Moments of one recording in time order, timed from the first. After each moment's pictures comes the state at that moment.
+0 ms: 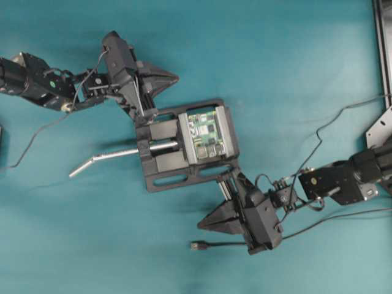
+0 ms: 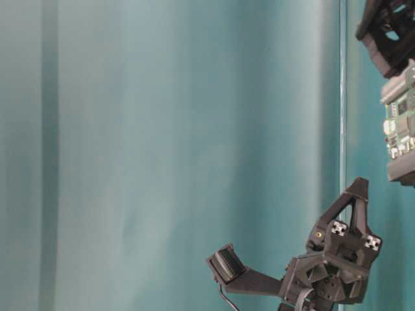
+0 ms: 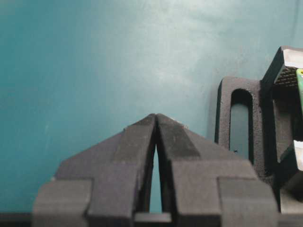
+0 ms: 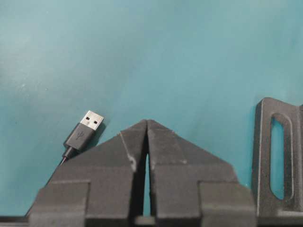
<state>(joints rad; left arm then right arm) 0.28 0.27 0.83 -0.11 -0.78 0.00 0.28 0.27 0.83 -0.11 -0.78 0.00</state>
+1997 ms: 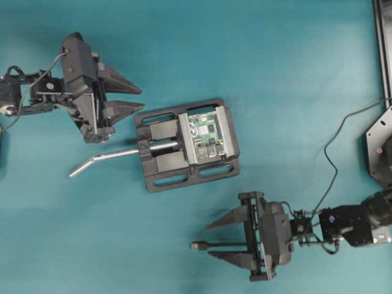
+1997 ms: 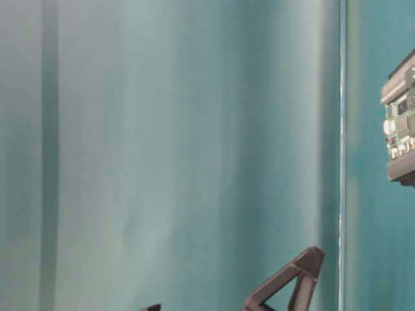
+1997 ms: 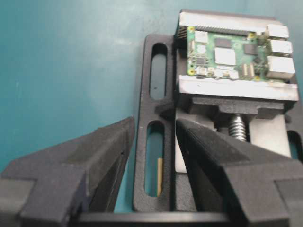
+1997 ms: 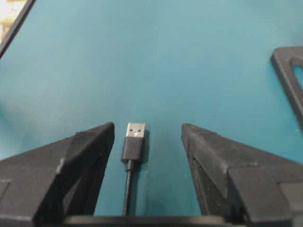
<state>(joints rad) 0.19 -0.23 1.00 -0.07 -0.30 -0.02 0.57 0.34 0.82 0.53 -0.93 0.01</state>
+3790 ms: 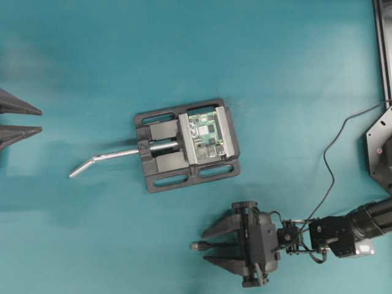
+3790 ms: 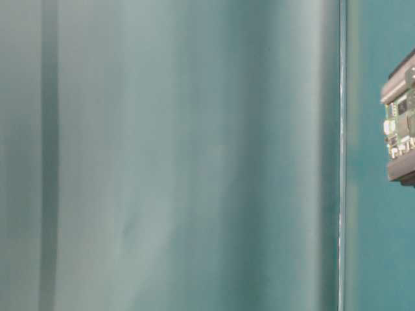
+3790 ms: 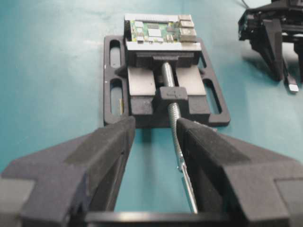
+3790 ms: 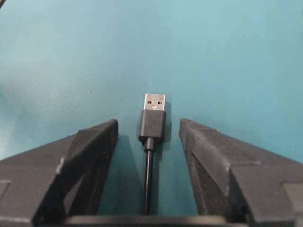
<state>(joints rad) 0.09 -1.31 1.45 -0.07 0.09 -0.02 0.58 0.44 0.75 0.60 -0.84 0.00</state>
